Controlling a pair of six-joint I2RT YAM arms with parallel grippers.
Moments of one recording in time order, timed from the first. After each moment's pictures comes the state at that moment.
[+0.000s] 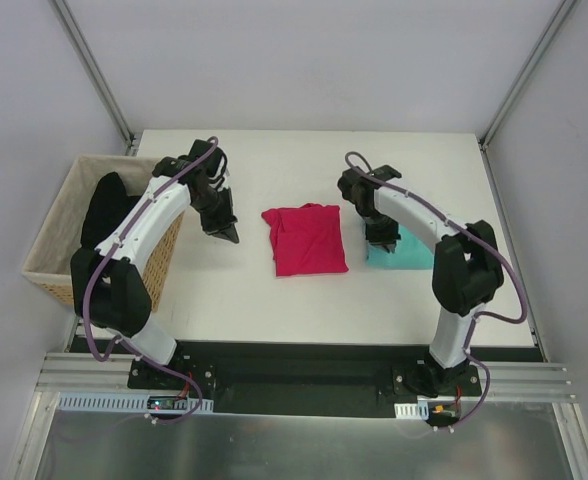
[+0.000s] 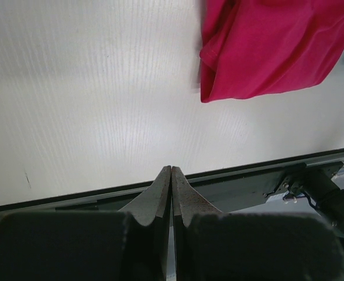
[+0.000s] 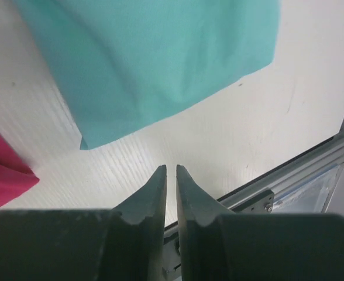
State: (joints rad) left arm -0.29 1.58 1.43 -1.14 0.28 -0.50; right arm 0.54 1.87 1.50 -1.29 0.49 0.68
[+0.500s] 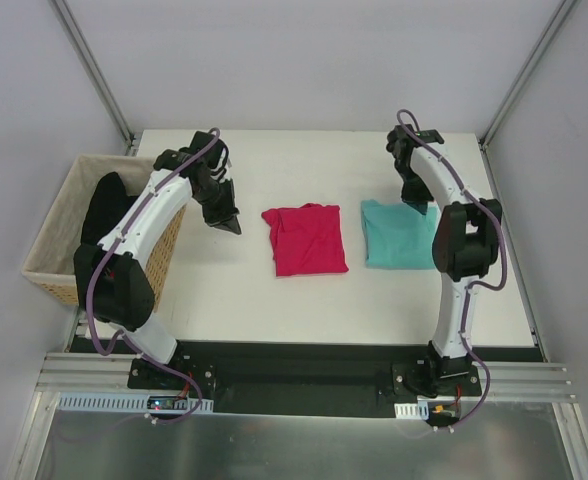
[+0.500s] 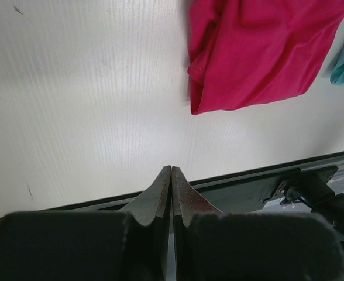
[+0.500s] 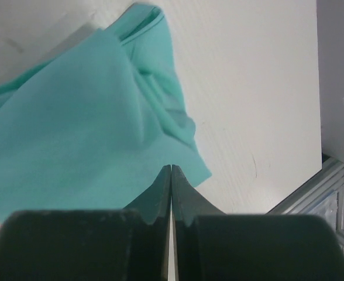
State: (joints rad) left arm -0.29 1.63 1.52 -1.14 0.28 -0.49; right arm 0.24 2.08 1.90 -1.29 0.58 0.54
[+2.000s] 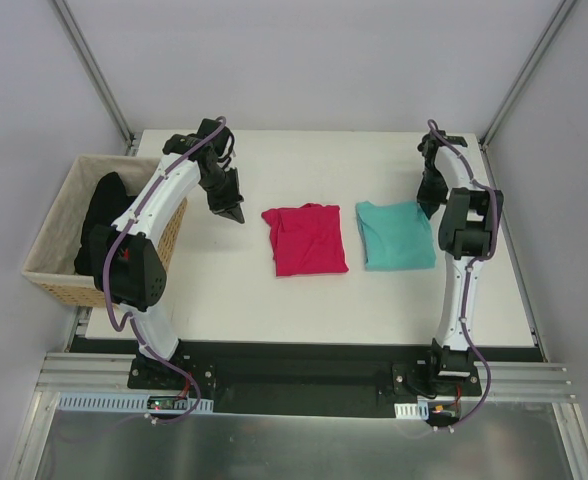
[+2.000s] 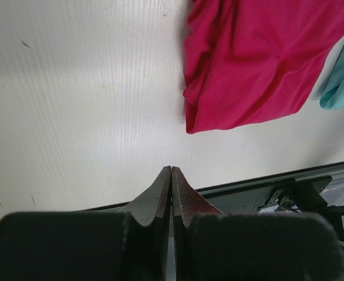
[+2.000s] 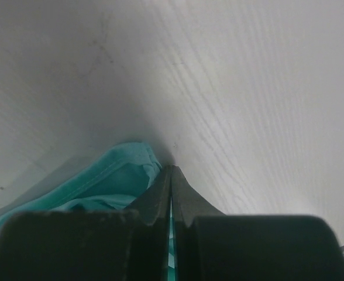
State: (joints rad) left arm -0.28 1.78 1.70 -1.19 0.27 -0.49; right arm -0.02 2.43 2.14 -1.20 0.29 0.36
